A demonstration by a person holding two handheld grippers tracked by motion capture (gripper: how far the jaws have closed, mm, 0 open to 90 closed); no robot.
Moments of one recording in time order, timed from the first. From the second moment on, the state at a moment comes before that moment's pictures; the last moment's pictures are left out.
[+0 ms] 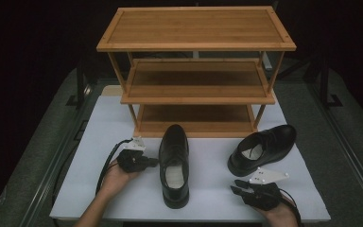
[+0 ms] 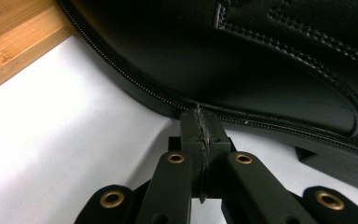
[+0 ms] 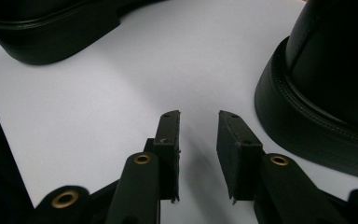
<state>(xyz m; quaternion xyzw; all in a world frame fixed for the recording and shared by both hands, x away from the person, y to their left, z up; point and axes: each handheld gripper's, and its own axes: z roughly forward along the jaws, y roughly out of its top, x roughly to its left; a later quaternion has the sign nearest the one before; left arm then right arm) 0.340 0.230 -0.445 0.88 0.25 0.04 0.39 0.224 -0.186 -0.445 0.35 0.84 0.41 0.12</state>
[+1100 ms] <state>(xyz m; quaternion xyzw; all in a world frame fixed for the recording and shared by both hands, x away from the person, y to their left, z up) 0.326 0.213 -0.438 0.89 0.24 0.04 0.39 0.223 -0.192 -0.439 0.36 0.82 0.42 0.13</state>
